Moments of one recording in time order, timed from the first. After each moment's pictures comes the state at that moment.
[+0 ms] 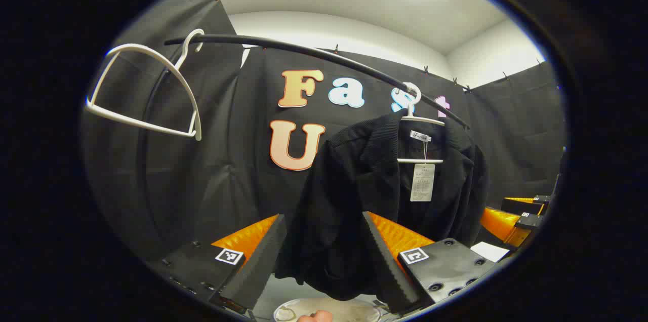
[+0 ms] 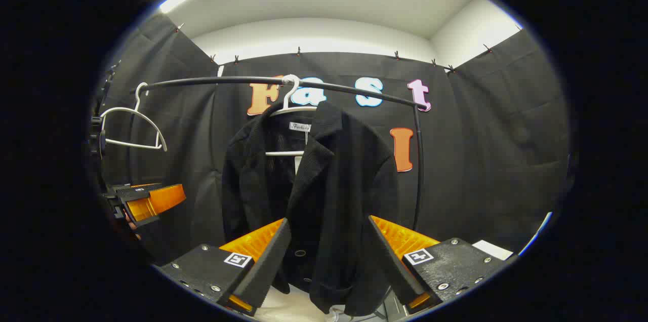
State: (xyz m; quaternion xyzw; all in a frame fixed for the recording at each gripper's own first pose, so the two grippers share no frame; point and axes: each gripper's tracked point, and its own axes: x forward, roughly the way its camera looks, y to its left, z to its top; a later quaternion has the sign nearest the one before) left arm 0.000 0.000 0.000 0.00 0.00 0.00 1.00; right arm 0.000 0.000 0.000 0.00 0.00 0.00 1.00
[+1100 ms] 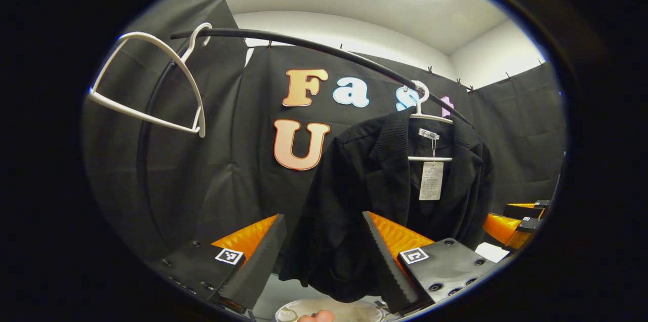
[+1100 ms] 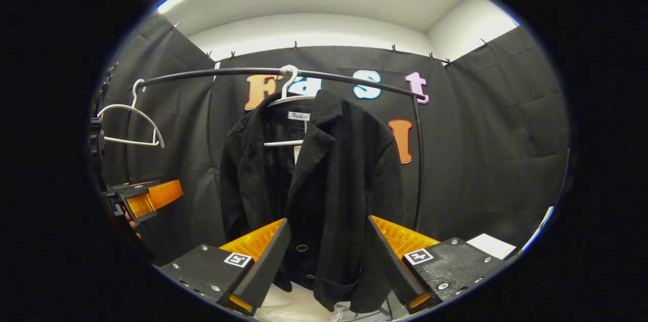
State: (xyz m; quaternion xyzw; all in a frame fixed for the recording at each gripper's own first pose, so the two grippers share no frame) left arm 0.005 0.011 -0.005 0.00 0.00 0.01 1.00; right arm 0.006 0.009 -0.012 0.01 0.02 0.00 1.00
